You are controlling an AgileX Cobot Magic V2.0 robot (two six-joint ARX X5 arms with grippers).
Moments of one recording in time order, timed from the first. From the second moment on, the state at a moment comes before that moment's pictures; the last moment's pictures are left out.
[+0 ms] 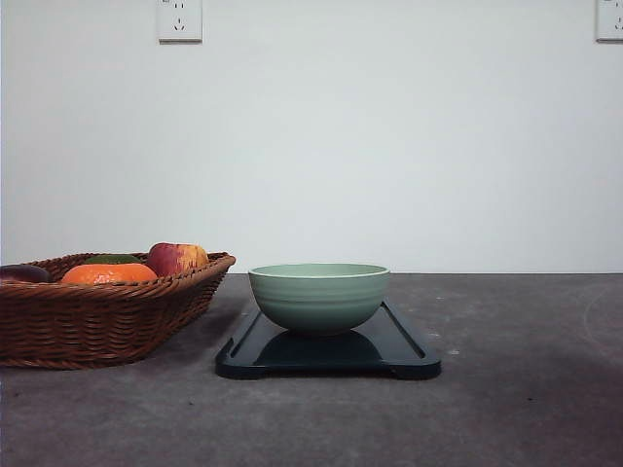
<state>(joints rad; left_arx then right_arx) 0.03 0.01 0.03 -0.12 0.00 -0.07 0.02 0.00 0.02 -0.11 -0.03 -0.03</state>
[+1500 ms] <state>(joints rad) 0.03 0.01 0.03 -0.12 0.00 -0.07 0.02 0.00 0.02 -0.11 -0.03 -0.02</state>
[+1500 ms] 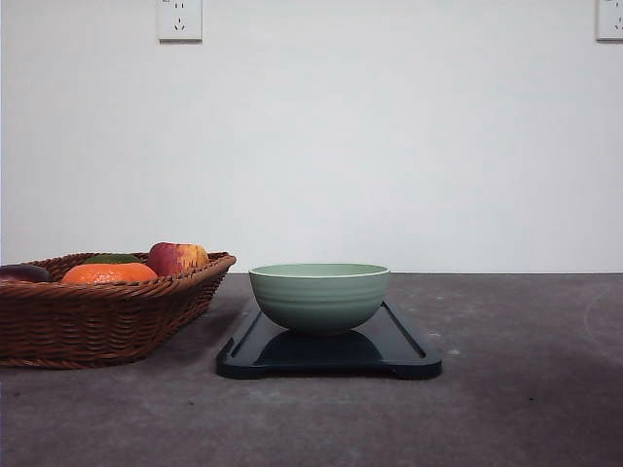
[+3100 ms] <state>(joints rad) 0.03 0.01 0.03 -0.12 0.00 -0.07 0.02 0.00 0.02 -0.11 -0.03 -0.02</state>
